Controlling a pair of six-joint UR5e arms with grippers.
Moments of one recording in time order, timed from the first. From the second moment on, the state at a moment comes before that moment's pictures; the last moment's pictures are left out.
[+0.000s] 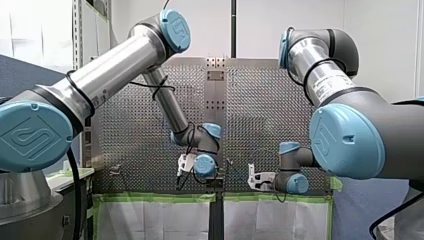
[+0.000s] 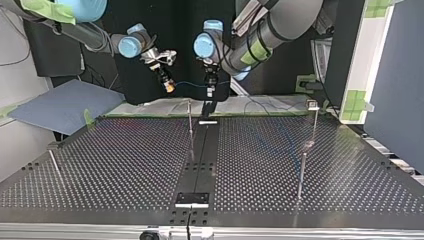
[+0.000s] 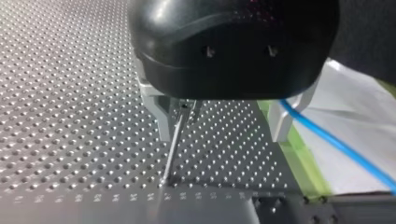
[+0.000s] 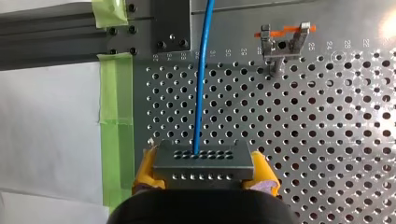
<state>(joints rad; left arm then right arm) -0.68 -2.43 -1.68 -2.45 -2.15 -1.57 1.89 -0.64 1.85 -1.00 1.06 1.57</state>
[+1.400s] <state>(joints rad) -0.70 -2.46 -1.60 -2.41 -2.15 -1.51 1.85 -0.64 1.85 -1.01 1.01 1.58</state>
